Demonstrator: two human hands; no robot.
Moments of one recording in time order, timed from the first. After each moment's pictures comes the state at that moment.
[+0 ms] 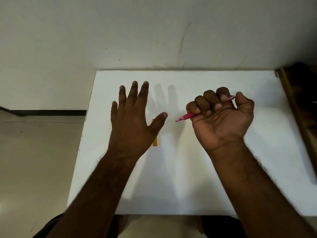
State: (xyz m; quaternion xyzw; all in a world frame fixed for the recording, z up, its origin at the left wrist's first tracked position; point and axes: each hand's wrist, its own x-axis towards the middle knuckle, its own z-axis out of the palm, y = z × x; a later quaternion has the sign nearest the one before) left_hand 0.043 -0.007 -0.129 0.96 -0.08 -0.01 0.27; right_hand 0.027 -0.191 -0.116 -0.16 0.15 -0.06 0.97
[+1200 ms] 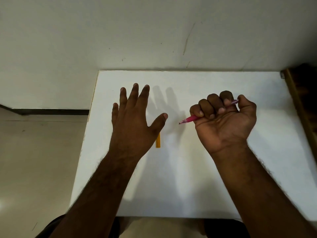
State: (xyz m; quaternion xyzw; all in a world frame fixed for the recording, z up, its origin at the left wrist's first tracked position) left_hand 0.046 -0.002 -0.131 0.96 -0.06 -0.02 0.28; right_hand 0.029 -0.192 -0.124 -0.17 0.17 -0.07 0.97
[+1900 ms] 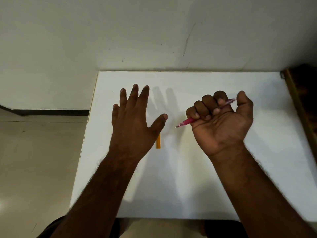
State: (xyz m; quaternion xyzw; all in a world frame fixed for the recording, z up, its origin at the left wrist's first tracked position) left_hand 0.045 -0.002 -0.130 0.96 -0.06 -0.02 0.28; right_hand 0.029 -0.186 -0.122 -0.19 0.16 -0.04 0.97
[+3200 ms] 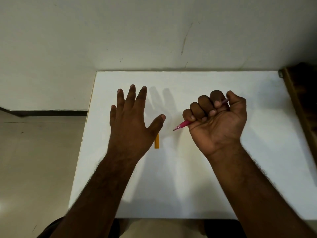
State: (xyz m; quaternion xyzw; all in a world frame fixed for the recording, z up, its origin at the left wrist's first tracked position) left_hand 0.046 -0.003 -0.132 0.96 -0.06 -0.03 0.26; right_hand 0.029 -0.186 -0.122 -0.23 0.17 -0.03 0.96
